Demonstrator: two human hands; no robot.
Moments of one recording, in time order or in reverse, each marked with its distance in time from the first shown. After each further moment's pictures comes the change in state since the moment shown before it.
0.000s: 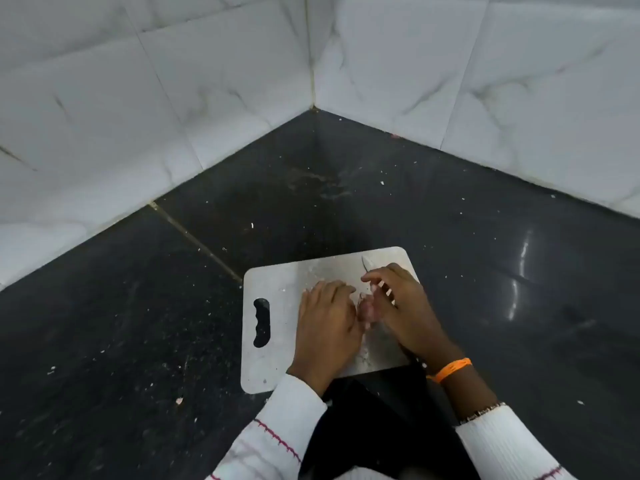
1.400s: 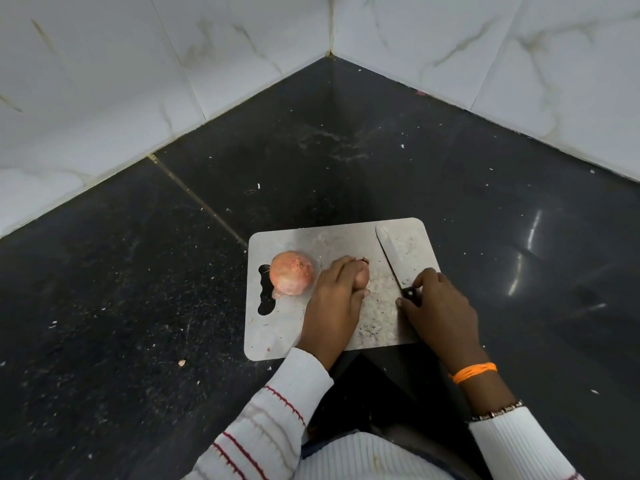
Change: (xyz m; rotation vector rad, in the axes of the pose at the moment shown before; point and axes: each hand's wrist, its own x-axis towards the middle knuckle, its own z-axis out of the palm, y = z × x) left_hand -0.001 -0.015 0.021 -0.259 0.133 0.020; right_hand -0.024 0.004 -0.006 -0.541 -0.162 0.471
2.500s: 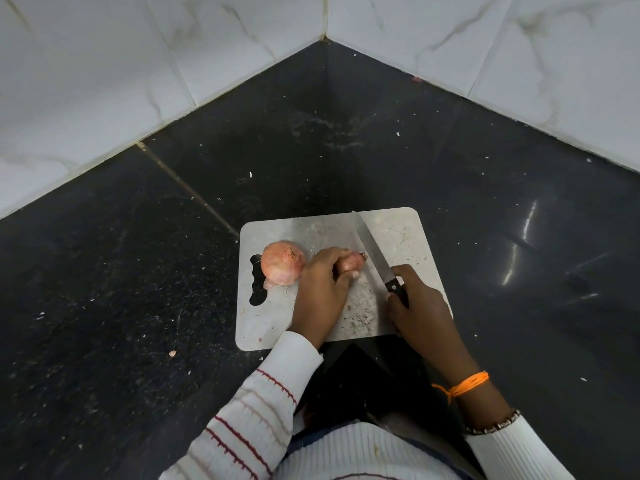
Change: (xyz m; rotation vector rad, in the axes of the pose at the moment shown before) left_hand 0.011 -0.002 0.003 -0.239 0.074 -0.191; right_hand -0.019 -0.006 0.000 0.380 -0.081 -0.136
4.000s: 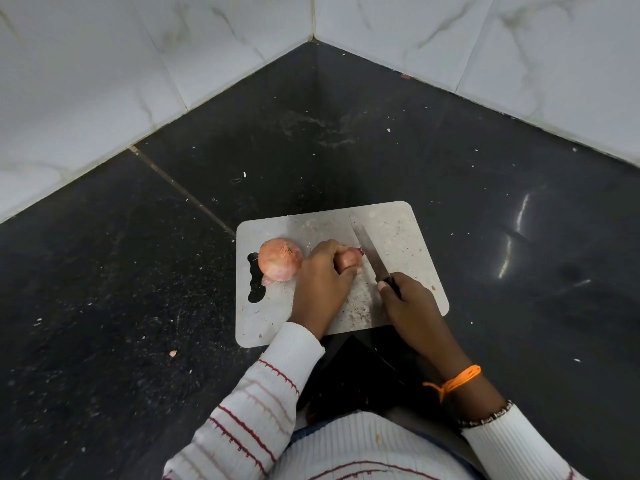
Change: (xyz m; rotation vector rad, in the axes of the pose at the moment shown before) left_hand 0.000 0.009 -0.002 0.091 -0.022 -0.023; right_hand -0.006 -0.010 0.005 0.121 -0.024 0.144
